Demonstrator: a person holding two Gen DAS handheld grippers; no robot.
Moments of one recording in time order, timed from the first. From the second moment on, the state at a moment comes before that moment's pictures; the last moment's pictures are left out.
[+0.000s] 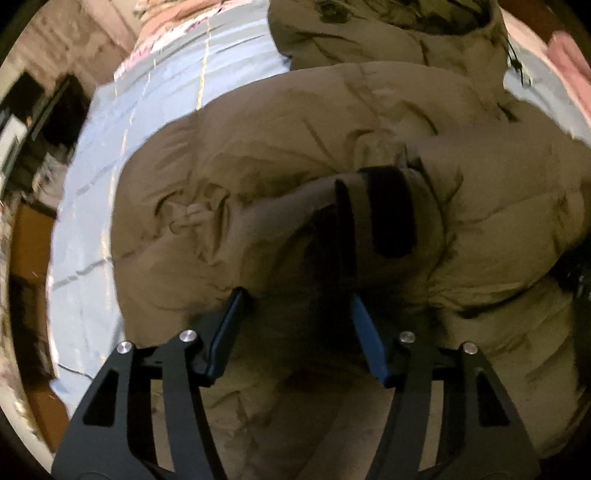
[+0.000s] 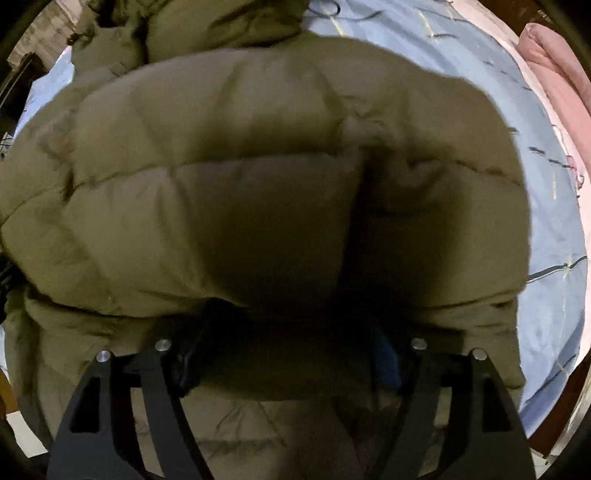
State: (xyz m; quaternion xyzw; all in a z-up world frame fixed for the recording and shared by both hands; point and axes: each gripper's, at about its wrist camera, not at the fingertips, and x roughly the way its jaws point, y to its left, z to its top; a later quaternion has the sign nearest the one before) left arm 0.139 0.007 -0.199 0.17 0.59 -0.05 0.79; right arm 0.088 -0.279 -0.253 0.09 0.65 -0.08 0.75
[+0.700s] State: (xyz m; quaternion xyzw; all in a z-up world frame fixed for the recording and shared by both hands) left arm 0.125 -0.010 -0.177 0.16 0.55 -0.09 0.82; right arm 0.133 -0.317 -0.260 0.07 0.56 -0.15 0.81
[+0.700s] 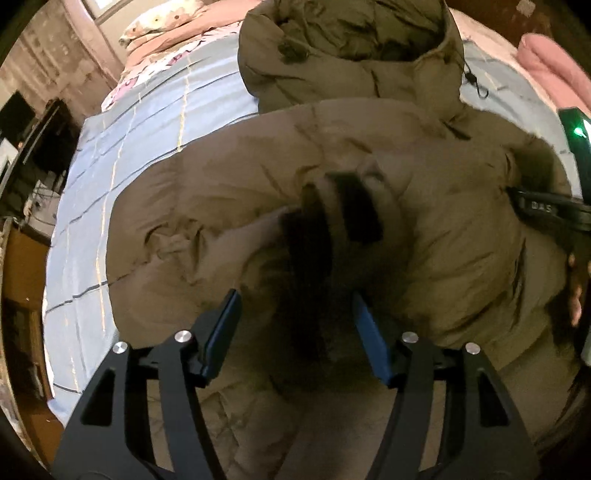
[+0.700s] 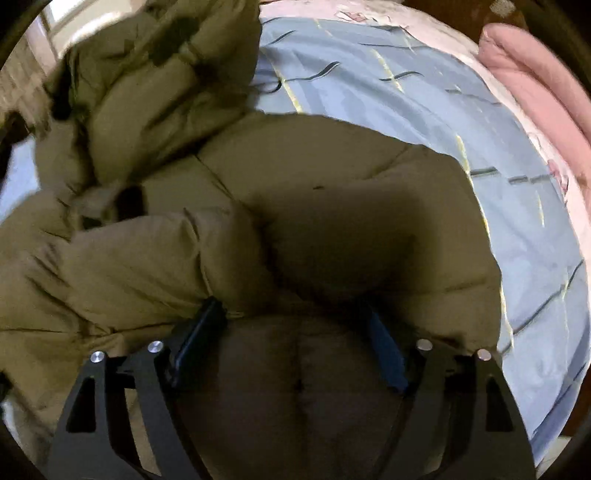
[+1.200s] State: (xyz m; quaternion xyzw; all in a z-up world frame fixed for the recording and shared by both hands) left arm 0.127 0.019 -0.122 0.10 0.51 -0.06 0.85; right arm 0.116 -0.201 -0.245 -0.03 0.59 -0.02 0.80
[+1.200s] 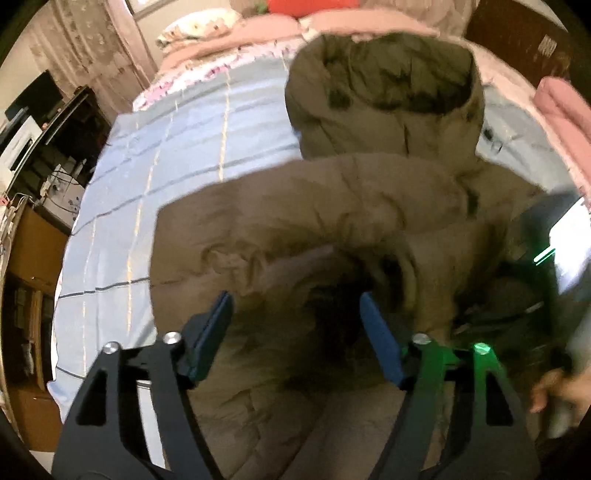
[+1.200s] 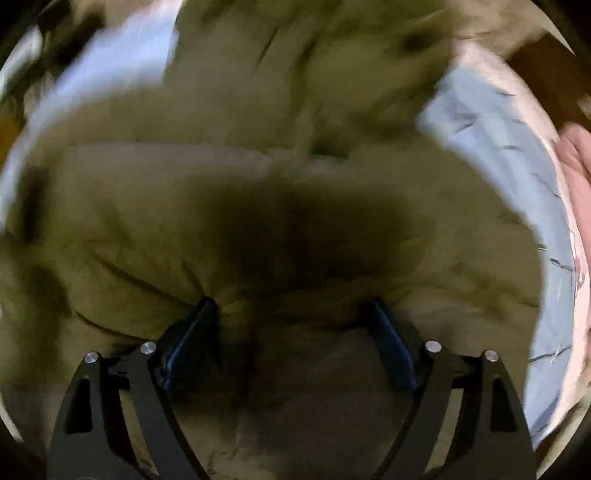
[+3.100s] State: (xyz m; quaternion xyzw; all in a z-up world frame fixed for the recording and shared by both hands) left arm 0.113 0.074 -0.080 -0.03 0.51 0.04 0.86; right arm 0.085 -0.220 -0.161 0.43 0.51 0.16 0.73
